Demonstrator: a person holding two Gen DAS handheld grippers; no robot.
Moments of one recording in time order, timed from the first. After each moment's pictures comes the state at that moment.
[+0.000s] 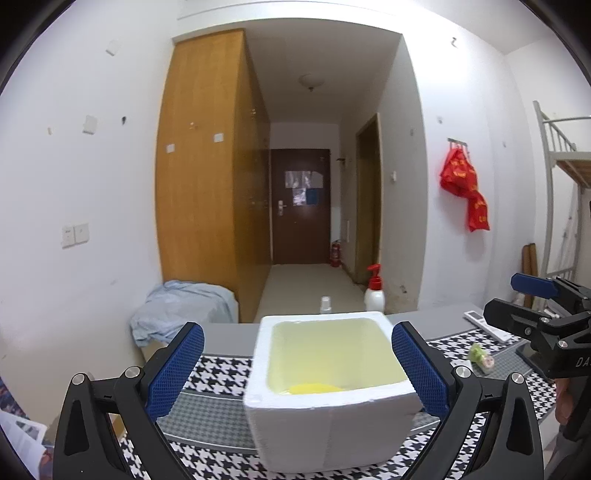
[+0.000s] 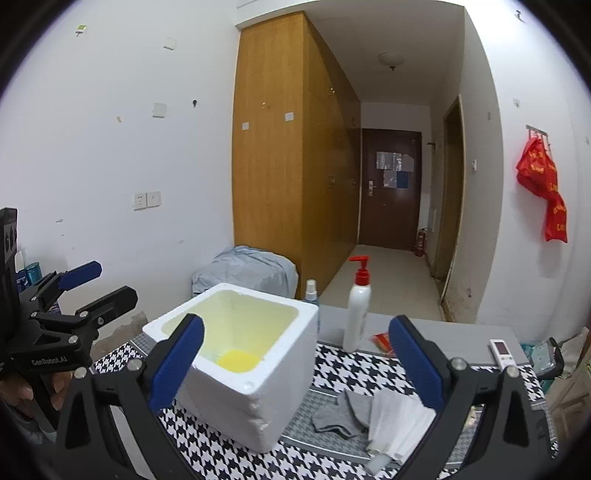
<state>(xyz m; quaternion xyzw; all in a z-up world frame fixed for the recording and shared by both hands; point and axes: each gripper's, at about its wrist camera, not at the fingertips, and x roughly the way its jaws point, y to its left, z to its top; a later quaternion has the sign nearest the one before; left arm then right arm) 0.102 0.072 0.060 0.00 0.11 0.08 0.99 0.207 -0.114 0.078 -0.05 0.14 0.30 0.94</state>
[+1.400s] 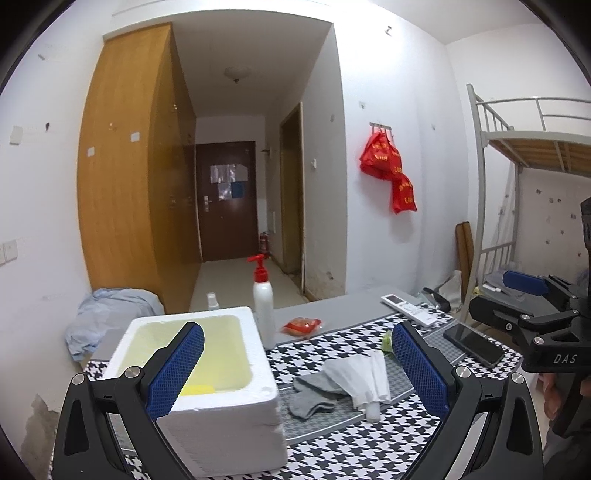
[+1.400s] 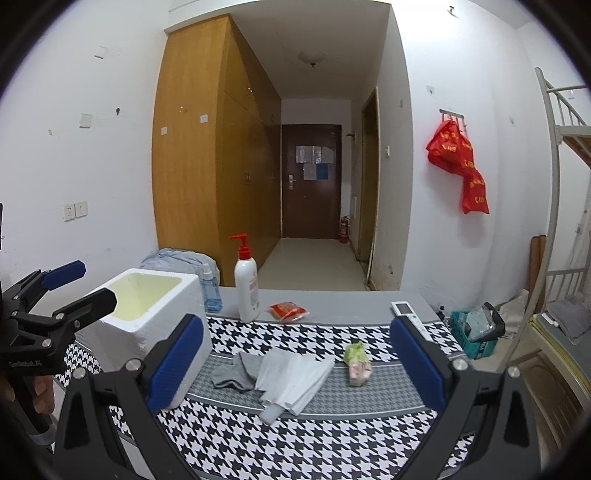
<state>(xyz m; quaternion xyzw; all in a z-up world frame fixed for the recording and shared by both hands) 0.128 -0.019 0.049 0.02 0.13 -0.07 0.99 0.190 -0.224 0.057 -0.03 0.15 0.16 0.98</state>
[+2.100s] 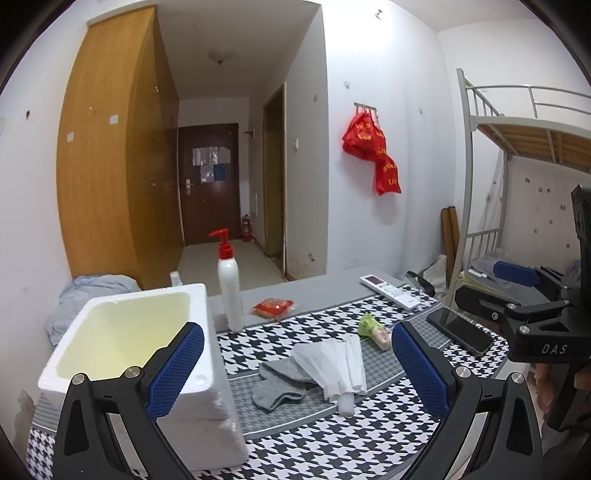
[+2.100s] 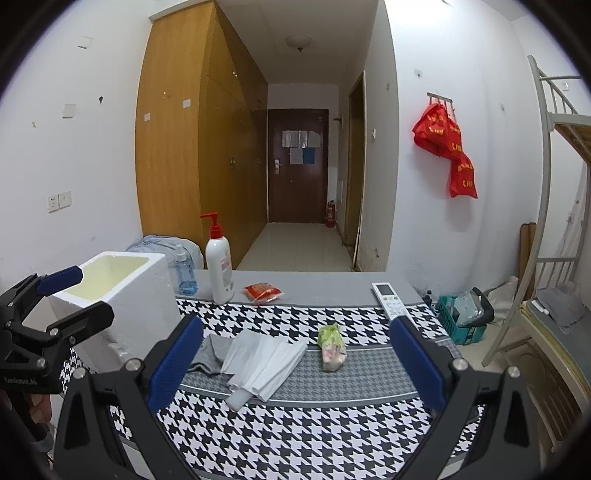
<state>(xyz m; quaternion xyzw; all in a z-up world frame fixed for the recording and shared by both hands) 0.151 -0.053 0.025 0.02 0.17 -0.10 0.98 0.211 -0.252 0.038 -0.03 0.18 0.13 0.97</state>
